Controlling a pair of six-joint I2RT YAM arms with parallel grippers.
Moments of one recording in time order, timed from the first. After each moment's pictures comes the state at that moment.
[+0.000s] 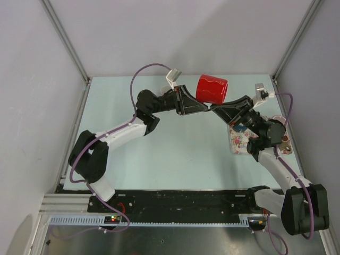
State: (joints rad) left arm -0.66 1.67 1.17 1.01 0.88 -1.20; right arm 0.17 1.08 0.61 1.24 -0.83 1.07
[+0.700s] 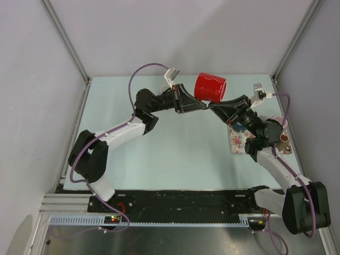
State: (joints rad) left arm -0.63 1.67 1.17 0.98 0.88 -1.22; right arm 0.21 1.10 0.60 1.21 -0.77 0.99
